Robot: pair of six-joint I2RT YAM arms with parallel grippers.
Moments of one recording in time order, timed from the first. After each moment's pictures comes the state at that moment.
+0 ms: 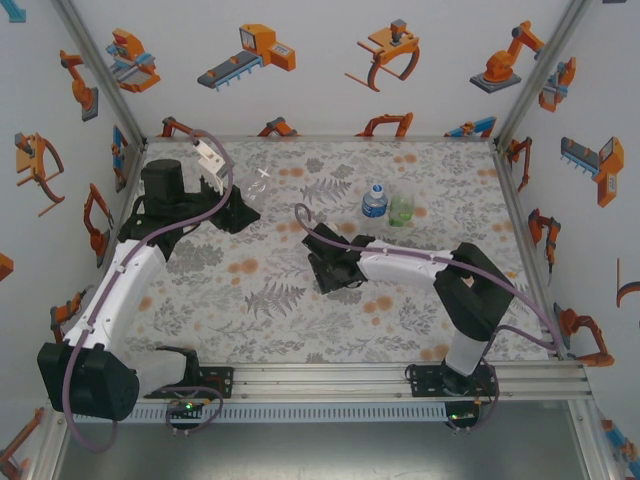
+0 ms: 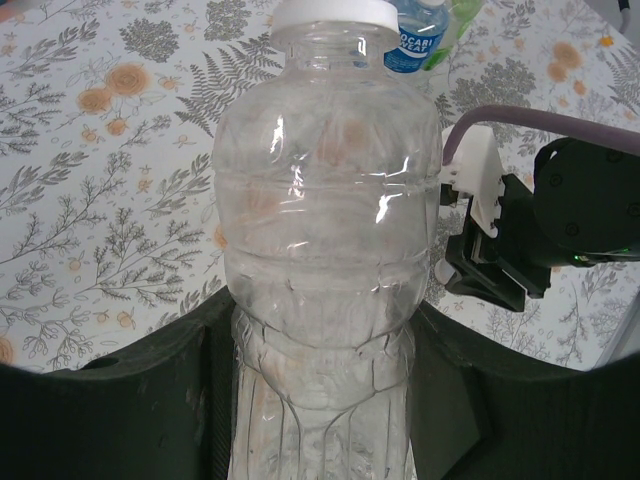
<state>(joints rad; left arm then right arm) -0.21 1.18 1.05 -0.37 0.67 0.15 0.93 1.75 1.11 -0.50 0.15 0.45</state>
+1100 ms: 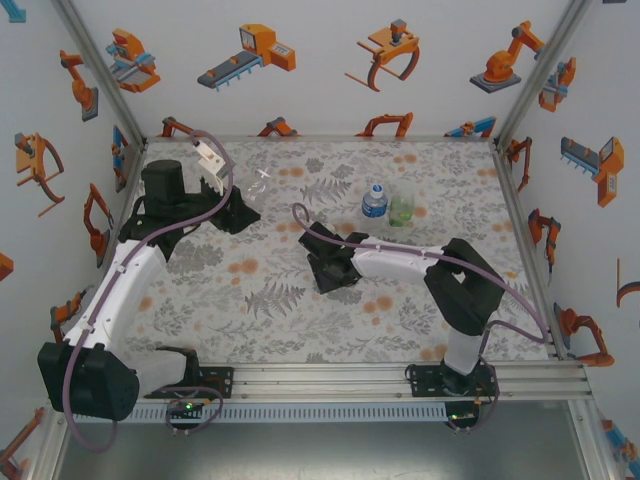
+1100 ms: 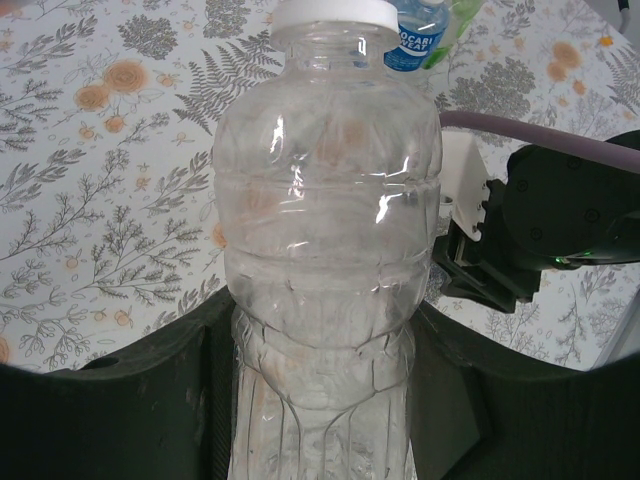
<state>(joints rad) -0.21 1.18 1.04 -0.37 0.67 0.15 0.92 1.81 1.15 -0.54 0.11 0.49</state>
